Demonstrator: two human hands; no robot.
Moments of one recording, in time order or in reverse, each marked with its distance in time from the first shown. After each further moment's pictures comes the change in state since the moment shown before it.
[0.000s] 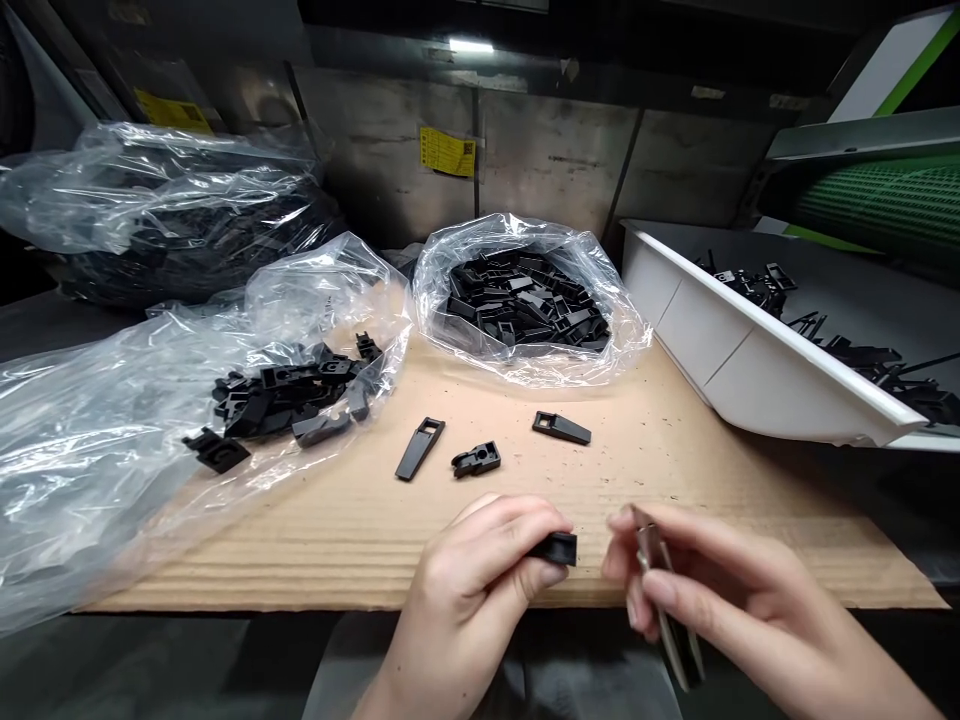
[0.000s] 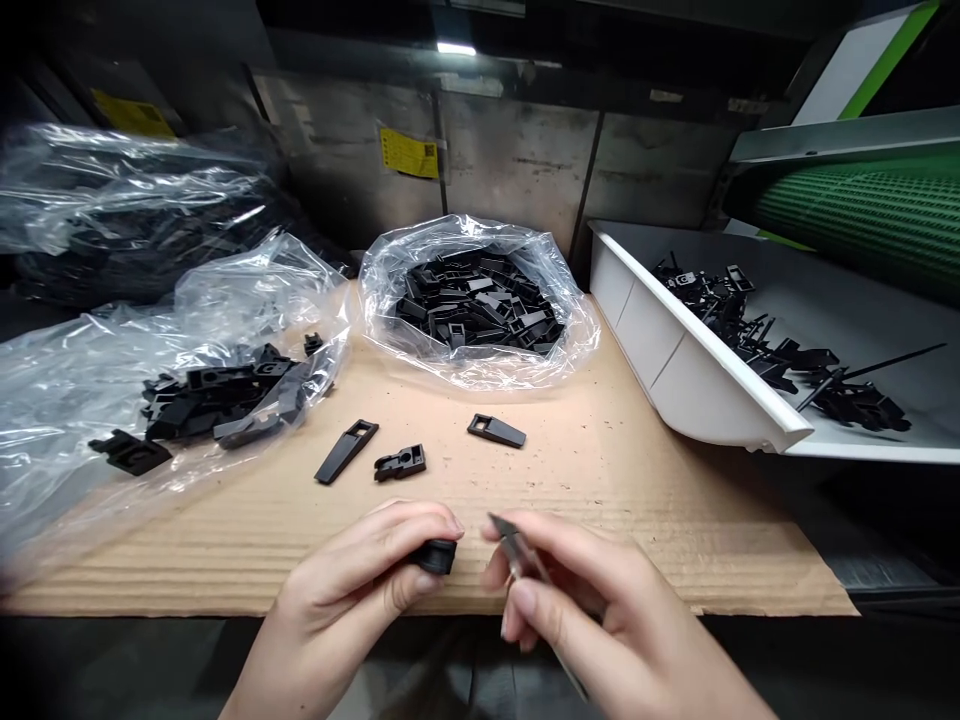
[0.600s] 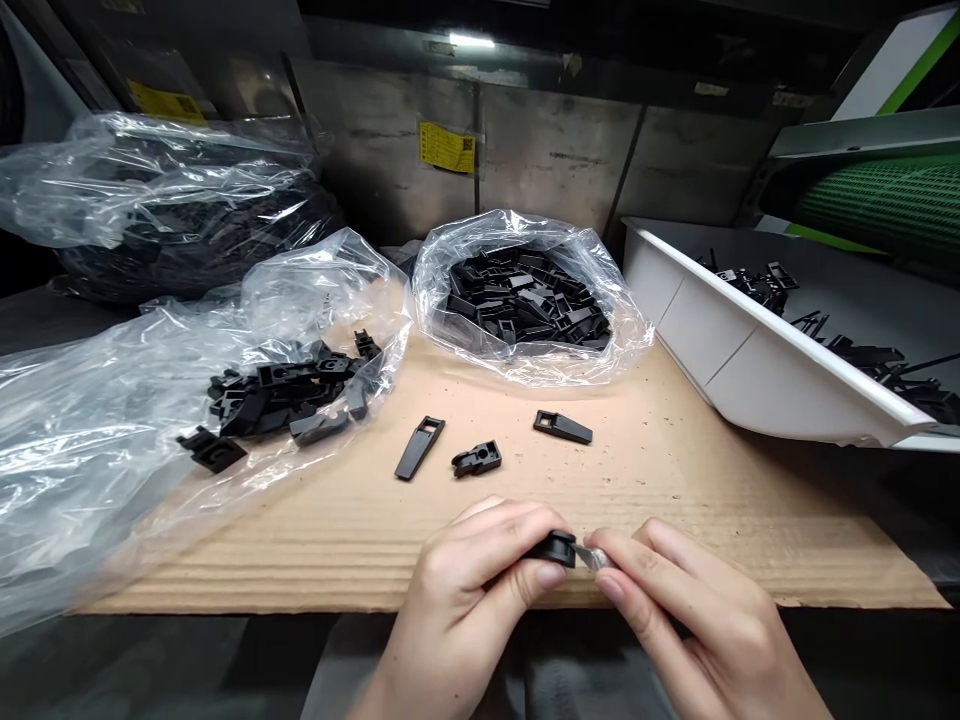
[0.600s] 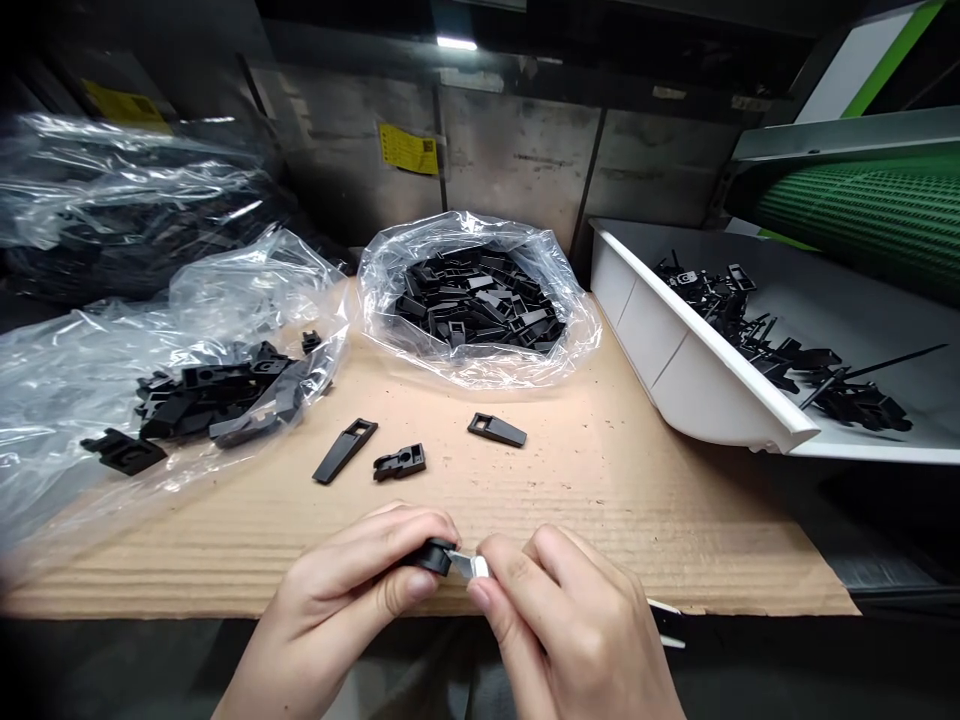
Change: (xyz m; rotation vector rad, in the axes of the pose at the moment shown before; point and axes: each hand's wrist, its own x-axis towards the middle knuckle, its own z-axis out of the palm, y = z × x) left_hand -0.003 -0.001 -0.001 -0.031 -0.049 -0.067; right_hand 0.001 0.009 0.029 -0.653 0.290 -0.354
